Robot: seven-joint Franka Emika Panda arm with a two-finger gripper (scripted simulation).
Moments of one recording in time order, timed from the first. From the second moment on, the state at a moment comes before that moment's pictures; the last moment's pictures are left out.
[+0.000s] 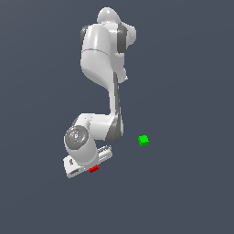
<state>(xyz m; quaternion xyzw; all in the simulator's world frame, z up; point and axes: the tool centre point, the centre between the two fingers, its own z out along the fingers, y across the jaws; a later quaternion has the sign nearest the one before) 0.134 -0.116 0.019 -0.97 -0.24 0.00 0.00</state>
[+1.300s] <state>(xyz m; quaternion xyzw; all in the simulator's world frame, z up) 0.134 -0.116 0.119 -0.97 -0.24 0.00 0.00</state>
